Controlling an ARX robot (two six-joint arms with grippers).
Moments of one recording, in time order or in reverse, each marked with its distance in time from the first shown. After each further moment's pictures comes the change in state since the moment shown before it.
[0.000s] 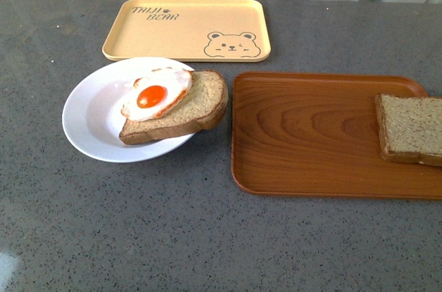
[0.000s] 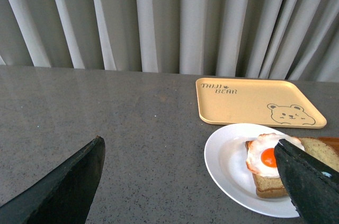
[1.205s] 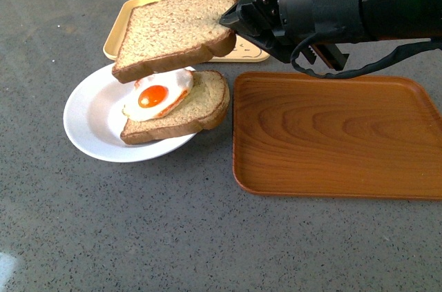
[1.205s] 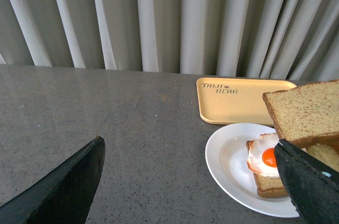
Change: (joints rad) left arm 0.000 0.000 0.000 0.000 0.000 0.000; right arm 0.886 -0.047 0.155 0.286 0.256 0.650
